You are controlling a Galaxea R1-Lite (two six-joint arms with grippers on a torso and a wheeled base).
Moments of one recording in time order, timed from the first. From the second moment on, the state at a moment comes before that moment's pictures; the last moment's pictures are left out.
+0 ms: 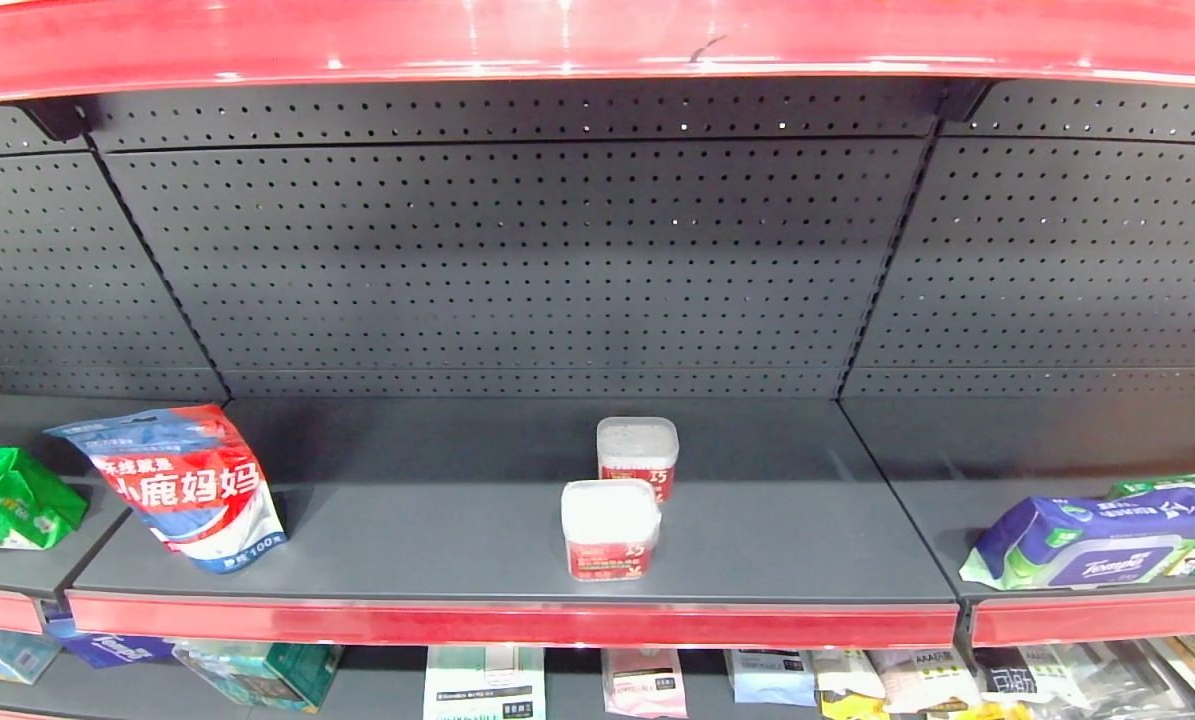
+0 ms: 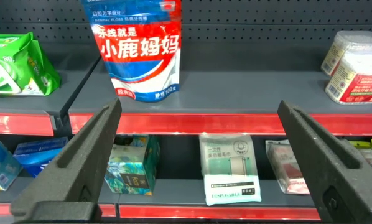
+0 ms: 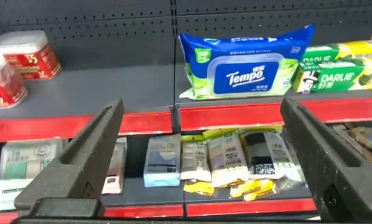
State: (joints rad) left arm 0.00 0.00 0.00 0.00 0.00 0.00; right arm 0.00 0.00 0.00 0.00 -0.05 0.00
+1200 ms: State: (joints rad) left arm 0.00 0.00 0.00 0.00 0.00 0.00; right arm 0.00 0.00 0.00 0.00 -0.04 -0.01
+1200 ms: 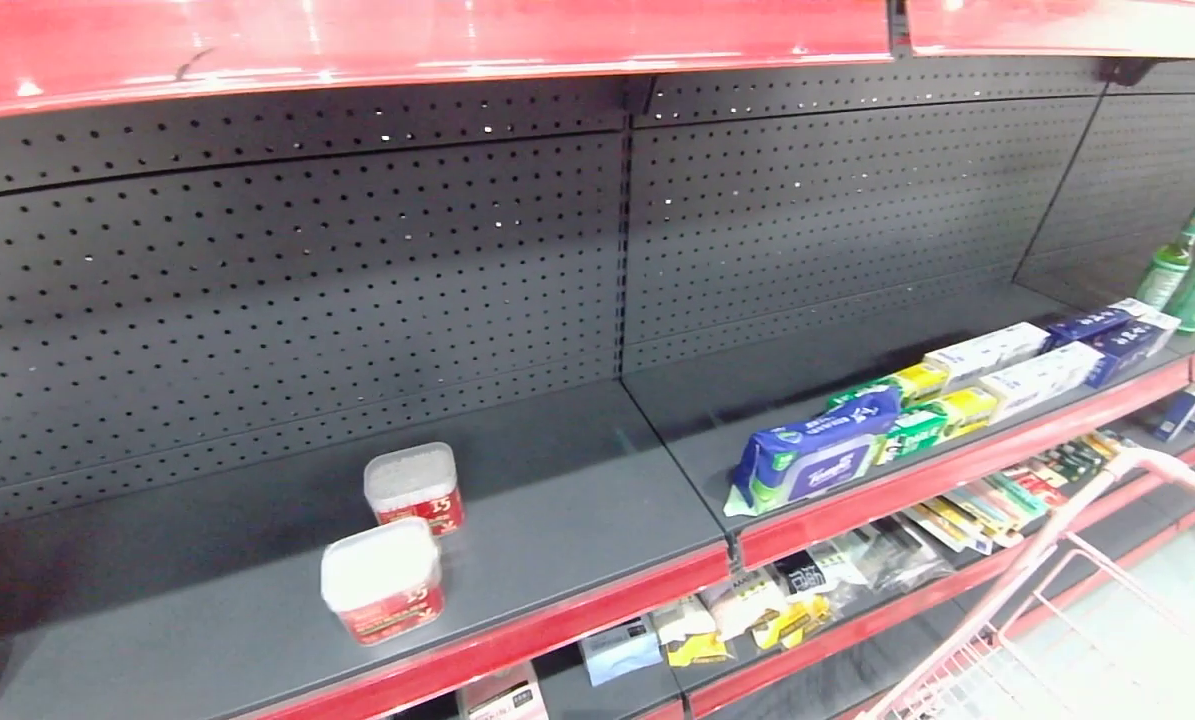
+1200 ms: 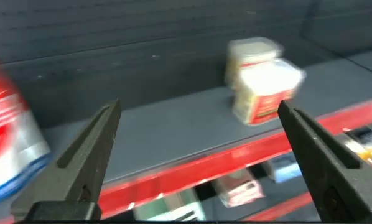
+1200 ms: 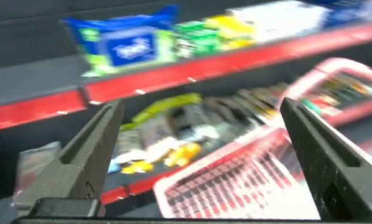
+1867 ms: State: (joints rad) left arm 0.00 0.45 -0.31 0.09 0.10 -0.05; right arm 0.00 0.00 0.00 0.00 -0.04 -0.01
